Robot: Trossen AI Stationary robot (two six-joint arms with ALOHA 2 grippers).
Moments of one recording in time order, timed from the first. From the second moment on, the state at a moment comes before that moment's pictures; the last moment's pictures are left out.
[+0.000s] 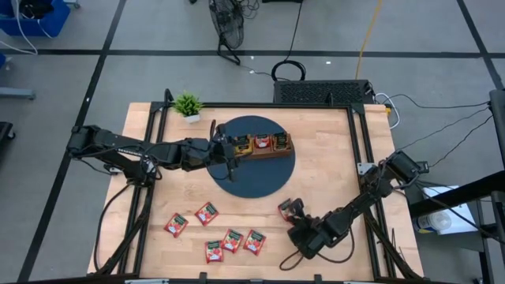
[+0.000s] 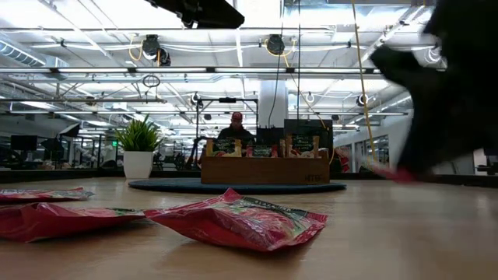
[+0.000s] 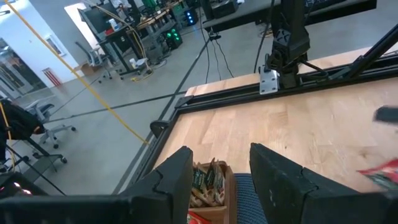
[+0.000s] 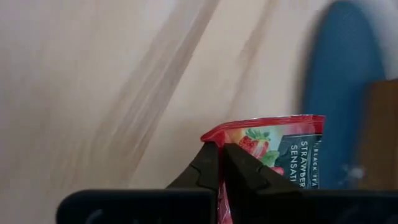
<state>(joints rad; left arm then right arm) -0.07 1.33 0.92 0.21 -0.39 0.28 0.71 1.81 0.97 -0.40 0.64 0.01</state>
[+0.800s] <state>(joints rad) -0.07 1.33 0.92 0.27 -0.38 0.16 0.43 1.89 0.84 0.35 1.17 -0.62</state>
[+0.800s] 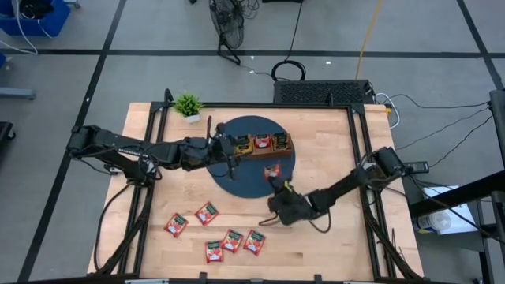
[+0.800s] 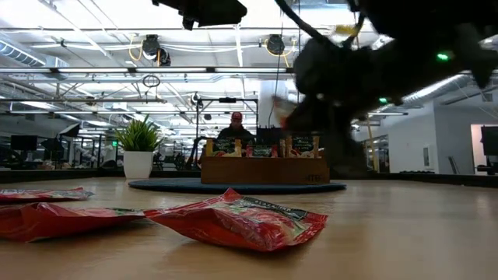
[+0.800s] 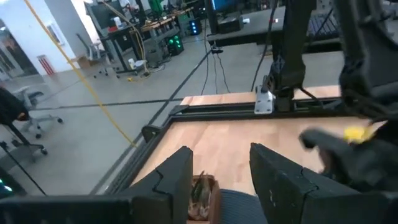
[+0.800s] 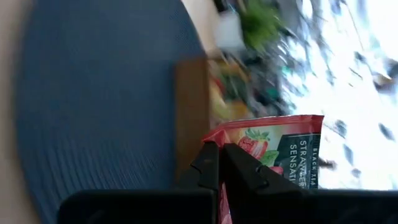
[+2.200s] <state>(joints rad) 0.09 1.33 0.92 0.16 -0.21 0.02 0.10 1.89 0.82 1.10 0.73 -1.46</state>
